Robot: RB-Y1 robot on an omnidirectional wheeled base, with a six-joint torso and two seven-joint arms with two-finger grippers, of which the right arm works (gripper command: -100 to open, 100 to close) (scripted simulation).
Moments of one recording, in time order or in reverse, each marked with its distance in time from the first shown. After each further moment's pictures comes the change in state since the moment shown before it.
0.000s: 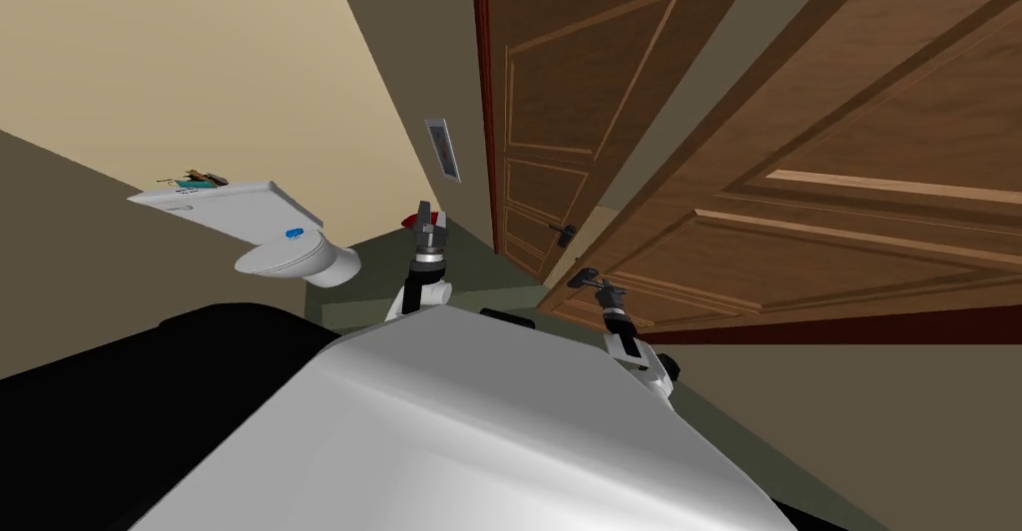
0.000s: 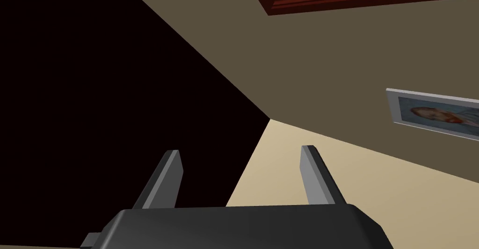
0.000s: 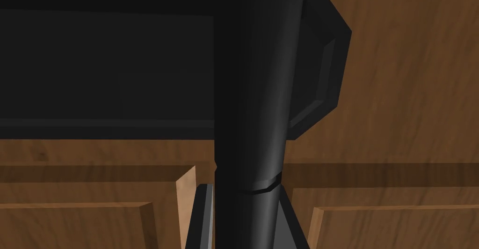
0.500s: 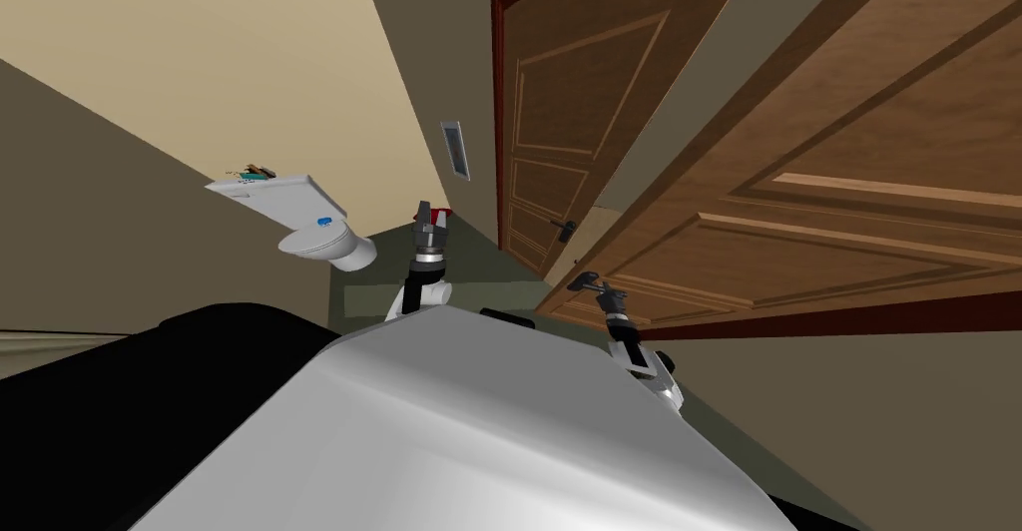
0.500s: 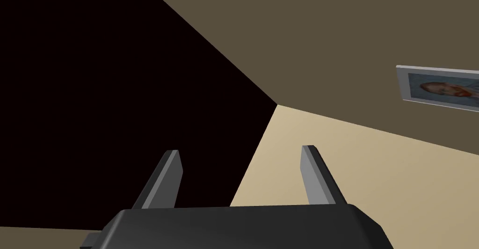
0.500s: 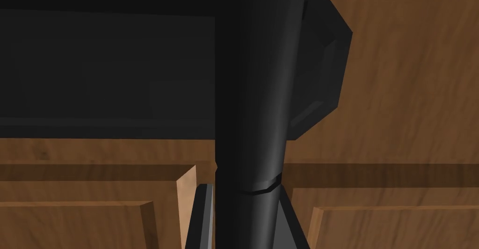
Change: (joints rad) arm 0.045 -0.036 0.017 -0.001 0.011 -0.061 -0.043
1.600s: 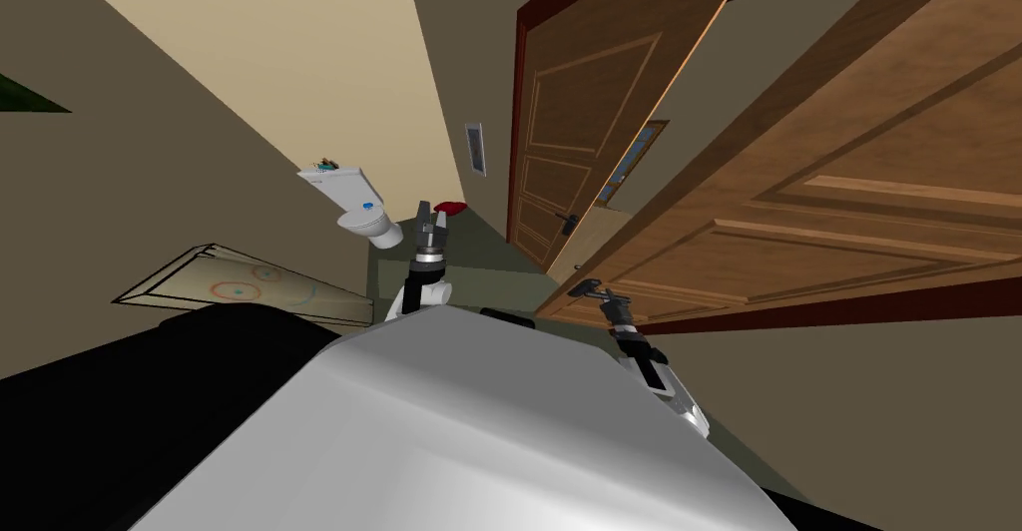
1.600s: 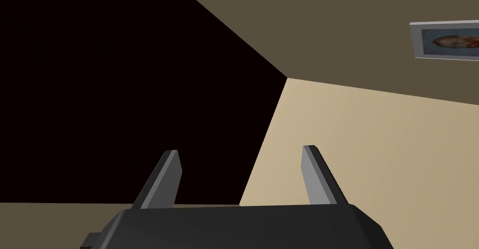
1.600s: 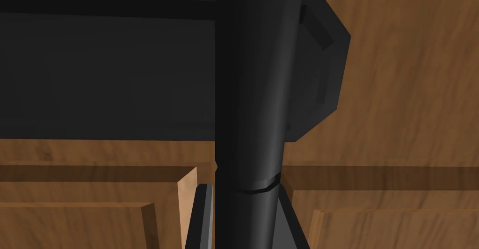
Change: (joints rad) arm 0.085 -0.067 0.015 -0.001 0.022 -0.134 -0.075
